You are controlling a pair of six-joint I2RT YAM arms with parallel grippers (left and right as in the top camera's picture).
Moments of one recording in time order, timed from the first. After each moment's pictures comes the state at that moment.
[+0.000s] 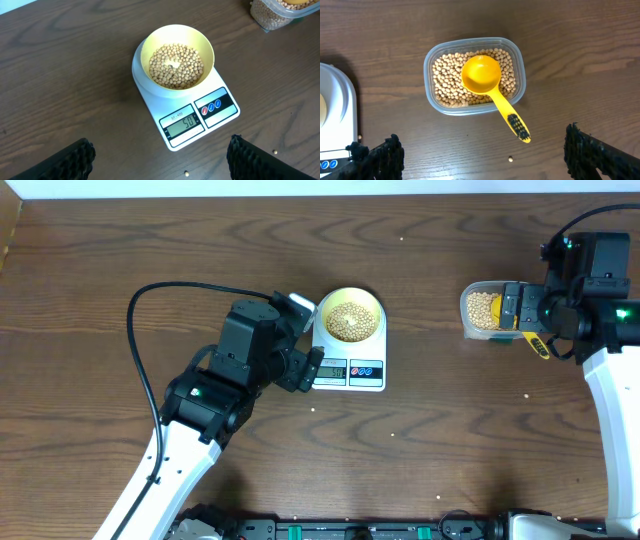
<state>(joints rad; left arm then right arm) -0.44 1.16 1.04 -0.66 0.08 0.06 -0.04 1.41 1.39 -0.96 0.09 0.04</state>
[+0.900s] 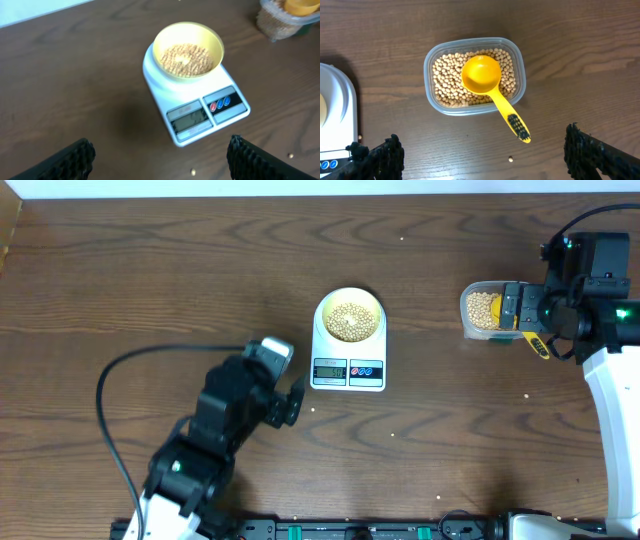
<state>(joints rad) -0.44 0.80 0.65 -0.44 0.02 0.00 -0.04 1.41 1.39 -0.96 0.09 0.04</state>
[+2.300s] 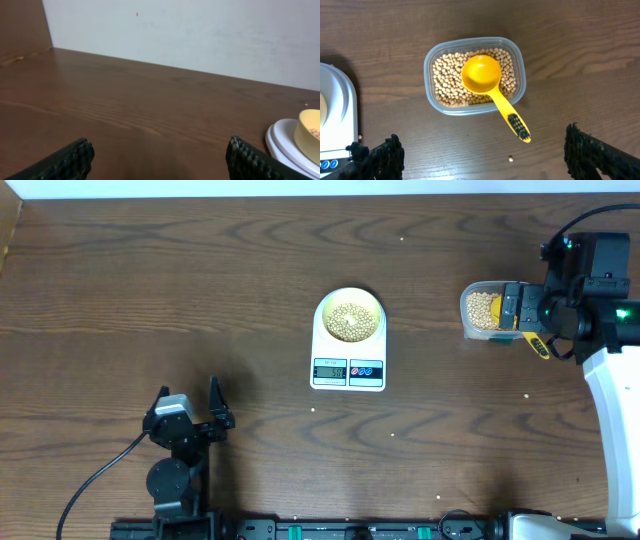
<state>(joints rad) 0.11 0.01 0.01 -0.09 -0.01 -0.12 -0.04 1.41 1.39 -0.96 0.09 0.04</state>
